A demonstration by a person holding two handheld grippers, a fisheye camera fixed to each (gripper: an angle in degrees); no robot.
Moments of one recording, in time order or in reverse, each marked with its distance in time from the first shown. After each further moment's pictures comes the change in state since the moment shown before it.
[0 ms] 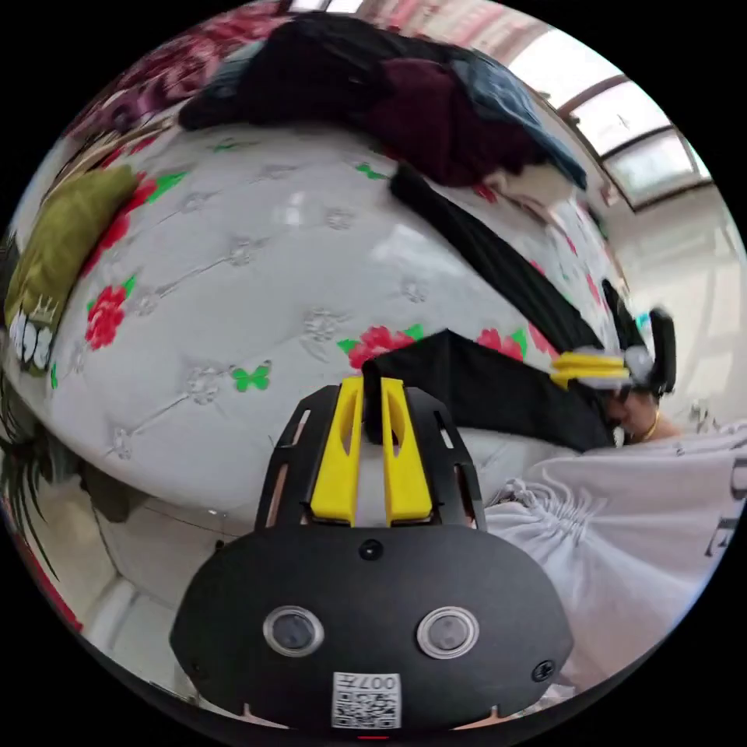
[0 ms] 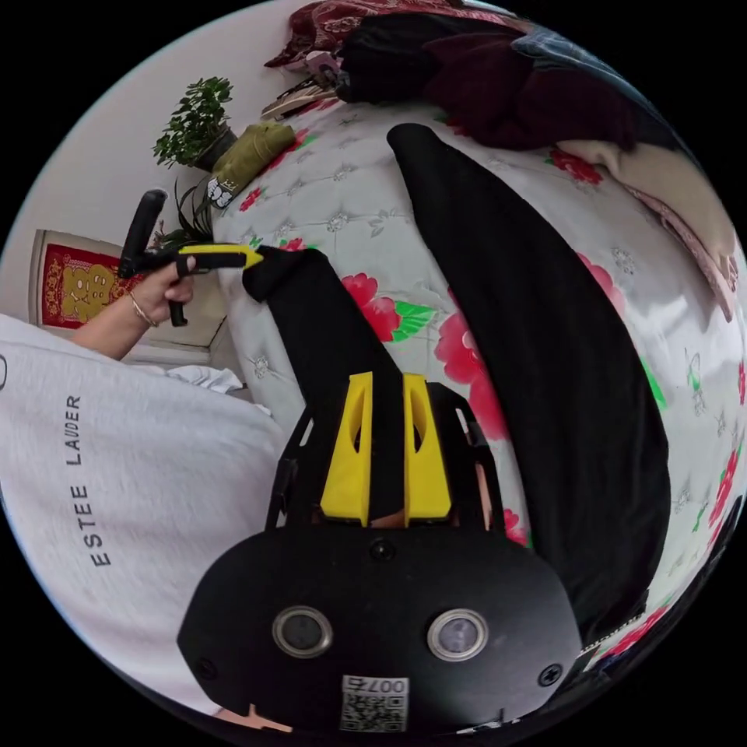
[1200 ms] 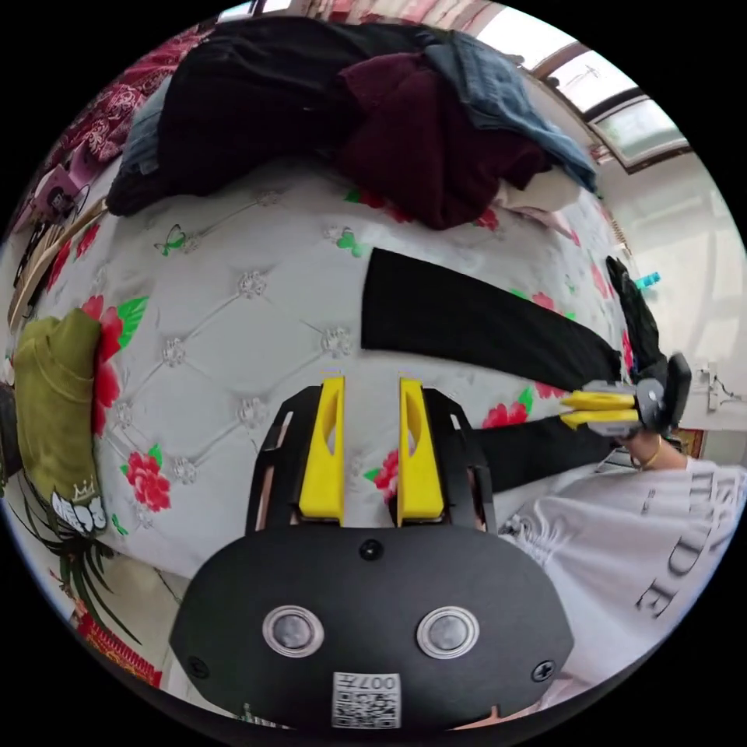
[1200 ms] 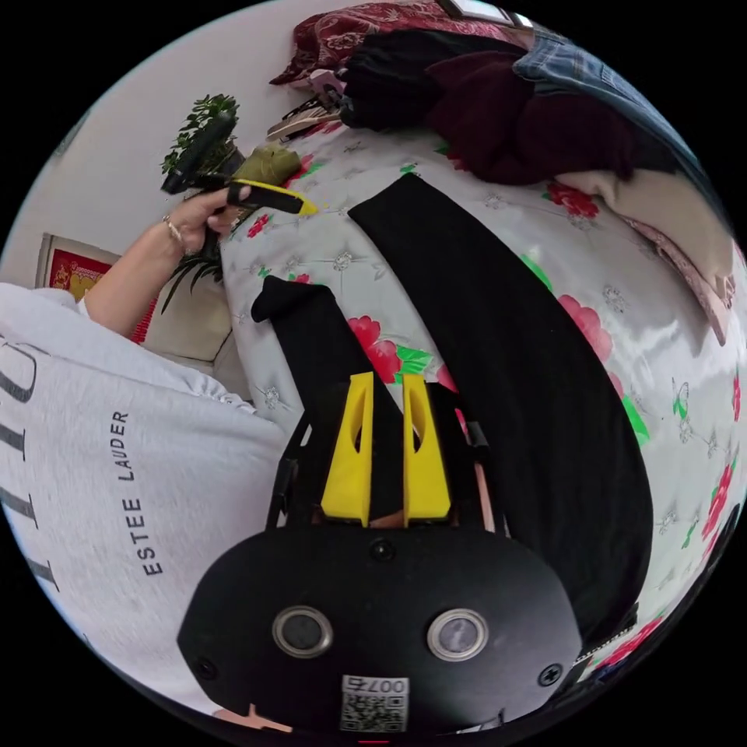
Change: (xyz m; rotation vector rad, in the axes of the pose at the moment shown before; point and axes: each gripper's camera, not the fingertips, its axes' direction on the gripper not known) left arm 0.131 -0.103 0.008 -0.100 -0.028 0.280; right arm -0.021 -0.009 -0.086 0.081 -0.003 -0.018
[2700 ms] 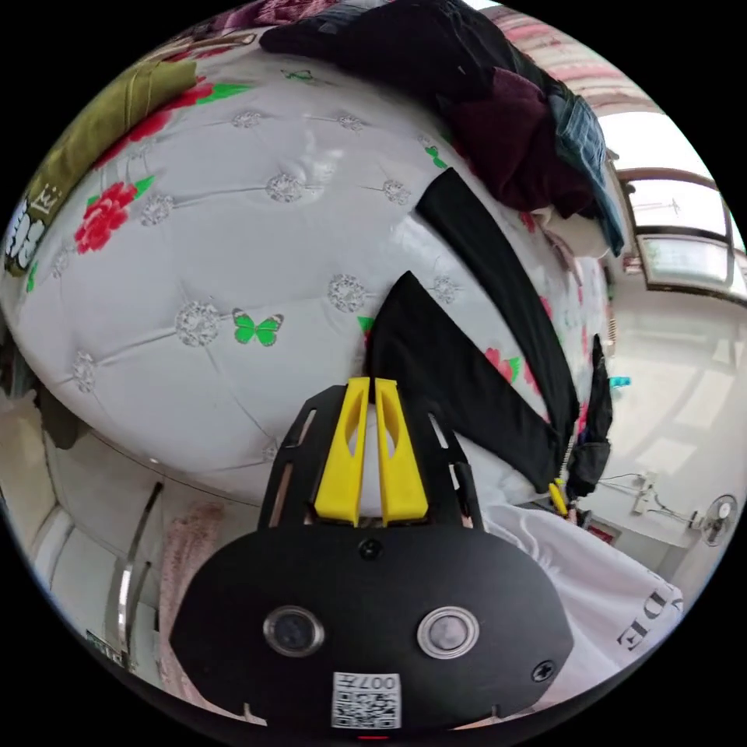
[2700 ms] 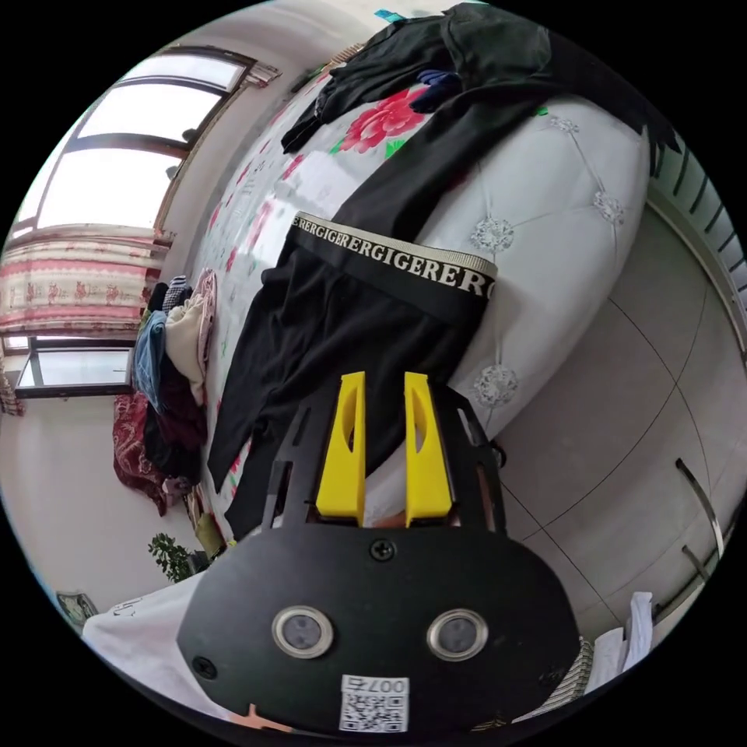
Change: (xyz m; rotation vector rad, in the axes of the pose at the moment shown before) left arm -0.042 0.070 -0.086 -0.006 0.256 -0.472; right arm 0.173 0.747 -0.210 0.754 -0.060 1.482
